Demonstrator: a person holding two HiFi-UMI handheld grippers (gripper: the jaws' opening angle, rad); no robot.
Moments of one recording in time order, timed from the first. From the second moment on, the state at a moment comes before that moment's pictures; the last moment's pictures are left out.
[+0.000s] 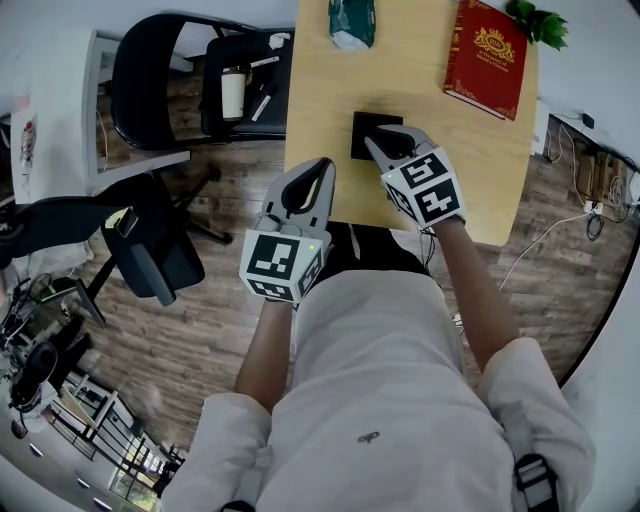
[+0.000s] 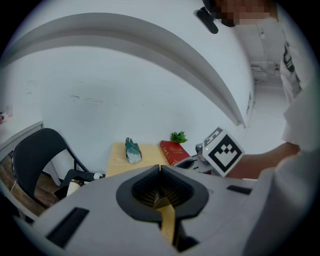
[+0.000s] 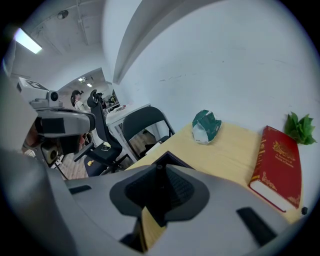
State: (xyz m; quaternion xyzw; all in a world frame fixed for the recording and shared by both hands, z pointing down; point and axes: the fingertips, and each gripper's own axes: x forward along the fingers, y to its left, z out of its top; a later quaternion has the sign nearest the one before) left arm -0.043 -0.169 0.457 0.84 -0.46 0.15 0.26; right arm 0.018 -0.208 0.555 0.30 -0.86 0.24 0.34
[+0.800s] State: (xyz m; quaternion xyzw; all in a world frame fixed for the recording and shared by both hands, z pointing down) left arm -0.042 -0.173 0.460 0.84 -0.45 0.16 0.26; right arm 0.015 -0.226 0.564 0.31 -0.85 0.24 0.34
